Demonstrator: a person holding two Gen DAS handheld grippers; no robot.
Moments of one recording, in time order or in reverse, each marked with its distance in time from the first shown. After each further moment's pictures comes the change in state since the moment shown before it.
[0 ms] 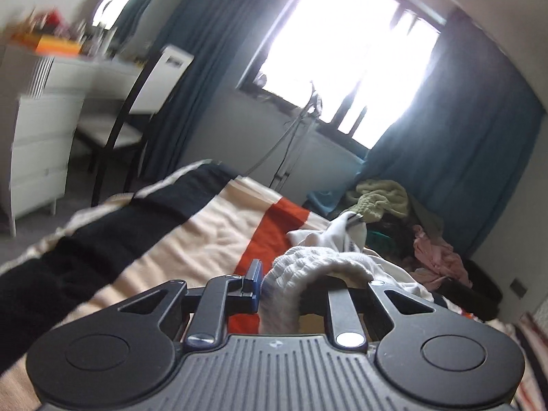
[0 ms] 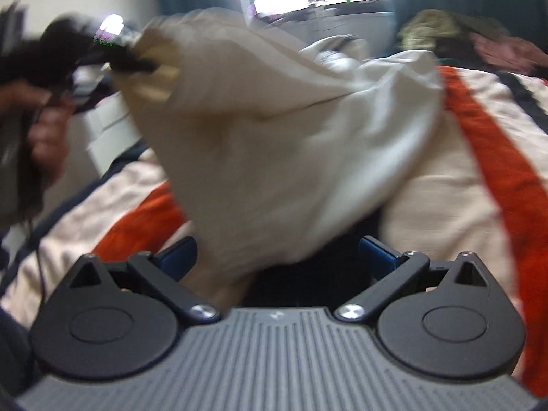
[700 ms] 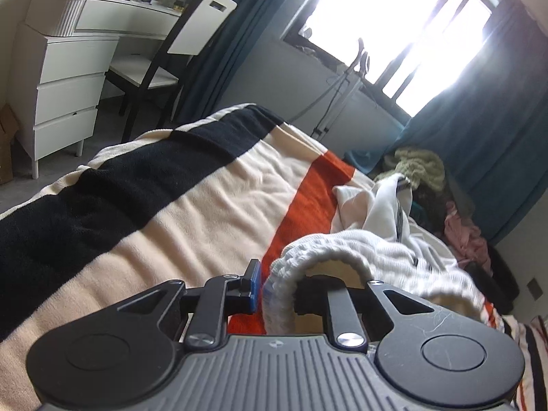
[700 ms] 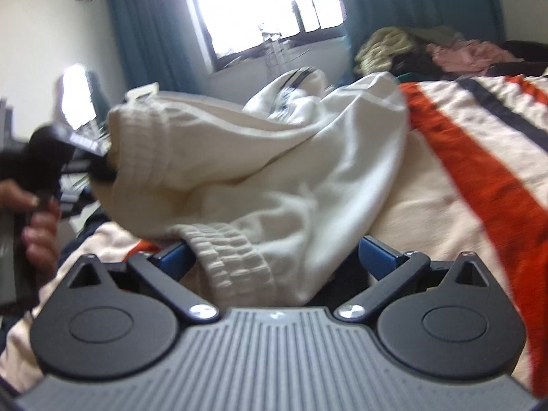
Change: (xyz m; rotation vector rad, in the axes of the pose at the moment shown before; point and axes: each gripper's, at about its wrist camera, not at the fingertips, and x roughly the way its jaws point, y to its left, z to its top) left arm 0.020 0.013 -0.011 -0.033 0.174 0.113; right arm -0.004 -0.008 0.014 0.152 -0.152 -0.139
